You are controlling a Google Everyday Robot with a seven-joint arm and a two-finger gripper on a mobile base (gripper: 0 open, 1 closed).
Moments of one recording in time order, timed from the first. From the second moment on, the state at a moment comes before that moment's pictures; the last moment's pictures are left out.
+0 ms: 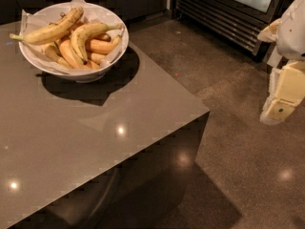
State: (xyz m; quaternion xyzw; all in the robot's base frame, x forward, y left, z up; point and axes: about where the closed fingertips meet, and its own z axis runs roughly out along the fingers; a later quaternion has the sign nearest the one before) arm 0.438 -0.216 0.978 -0.60 0.78 -0.04 0.16
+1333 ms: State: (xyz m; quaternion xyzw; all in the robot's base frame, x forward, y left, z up) arm 0.500 -0.202 1.003 -0.63 0.75 -0.06 0.18
